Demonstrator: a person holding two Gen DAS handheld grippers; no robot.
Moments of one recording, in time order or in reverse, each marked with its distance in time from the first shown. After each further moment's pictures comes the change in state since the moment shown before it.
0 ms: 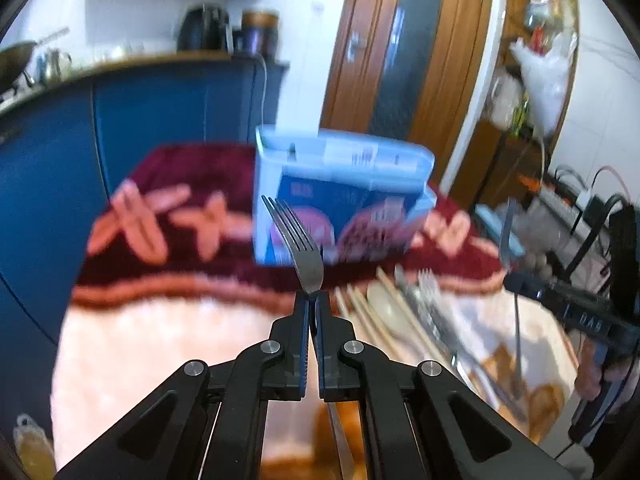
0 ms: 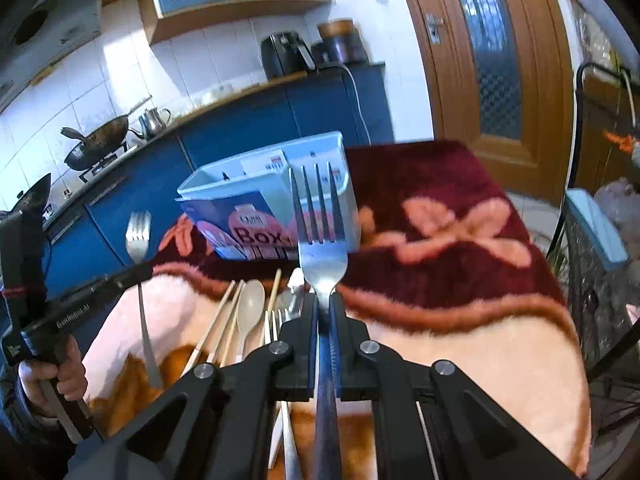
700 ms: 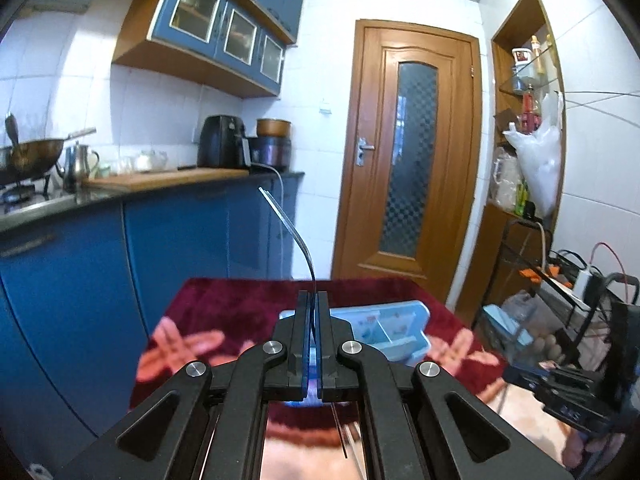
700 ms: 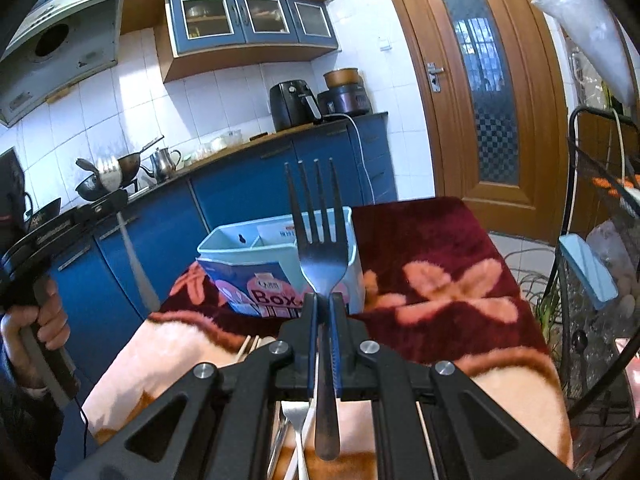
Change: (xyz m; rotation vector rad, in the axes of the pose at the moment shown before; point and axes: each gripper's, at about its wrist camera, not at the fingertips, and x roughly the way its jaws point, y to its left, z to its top) left arm -0.080 0.006 0.081 0.042 -0.347 0.086; right arm -0.028 0.007 0.026 -0.022 -0.162 -0.005
